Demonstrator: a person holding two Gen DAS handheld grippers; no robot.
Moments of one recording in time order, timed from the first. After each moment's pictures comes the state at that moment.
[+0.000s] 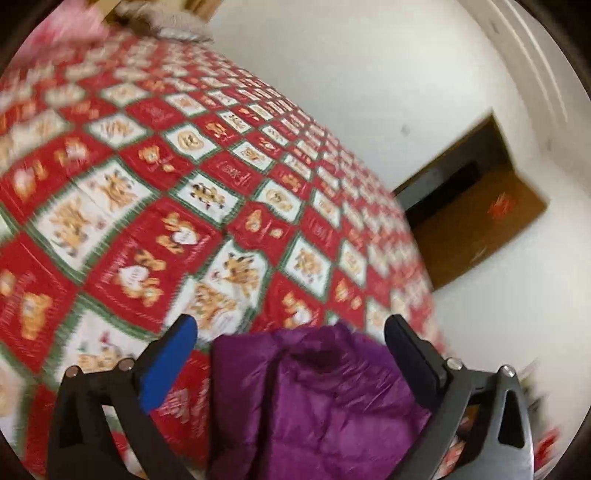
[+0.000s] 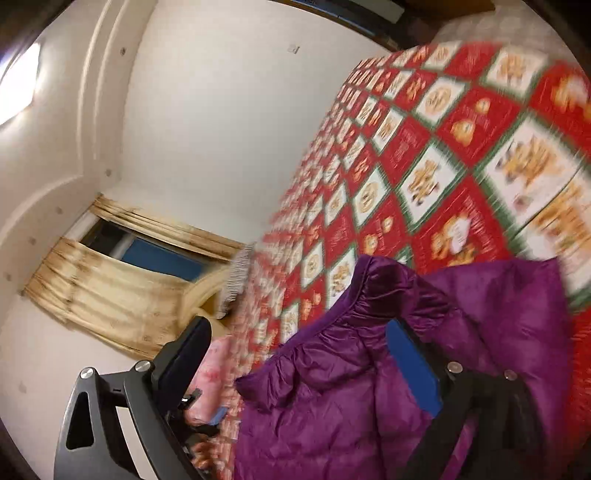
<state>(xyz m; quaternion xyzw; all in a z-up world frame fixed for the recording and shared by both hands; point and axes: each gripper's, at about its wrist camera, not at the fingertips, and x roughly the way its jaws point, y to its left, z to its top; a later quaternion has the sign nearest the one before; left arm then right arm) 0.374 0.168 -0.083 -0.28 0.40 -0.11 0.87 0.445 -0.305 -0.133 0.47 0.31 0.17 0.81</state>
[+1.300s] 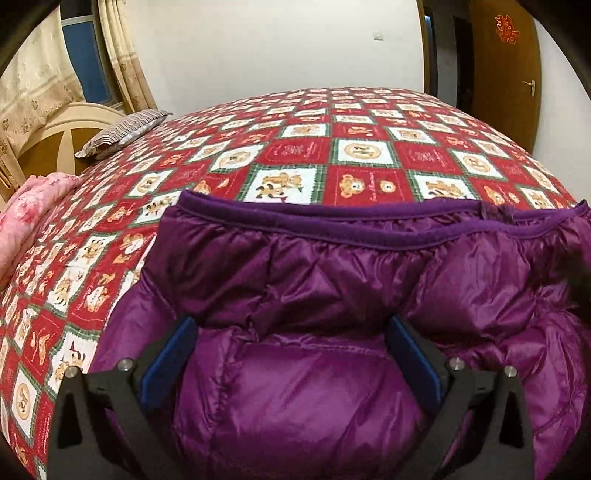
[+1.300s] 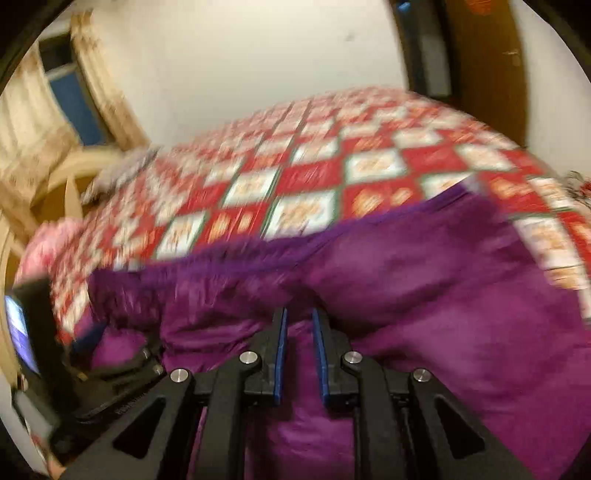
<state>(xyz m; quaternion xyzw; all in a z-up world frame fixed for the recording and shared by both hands) 0.400 -0.011 -0.168 0.06 0.39 0.01 0.92 0.382 -0.148 -0.149 0.13 0.37 0.03 0.92</state>
